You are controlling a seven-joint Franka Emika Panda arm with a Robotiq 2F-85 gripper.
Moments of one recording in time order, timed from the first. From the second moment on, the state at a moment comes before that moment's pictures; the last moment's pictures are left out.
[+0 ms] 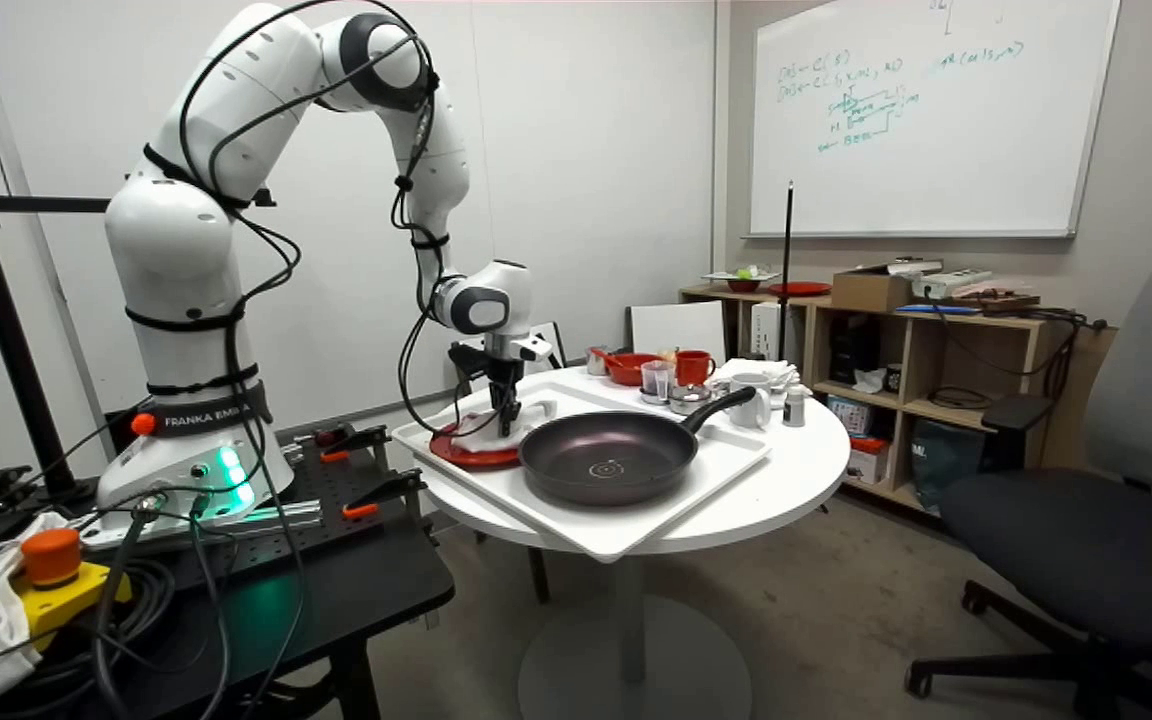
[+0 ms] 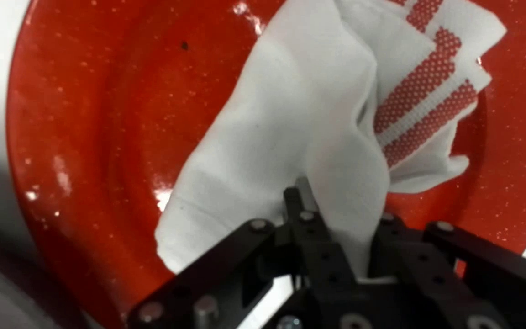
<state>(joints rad) 0.13 0.63 0.15 -2.30 0.13 2.89 0.21</state>
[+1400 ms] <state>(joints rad) 0.29 0.64 0.17 -2.30 -0.02 2.89 0.06</state>
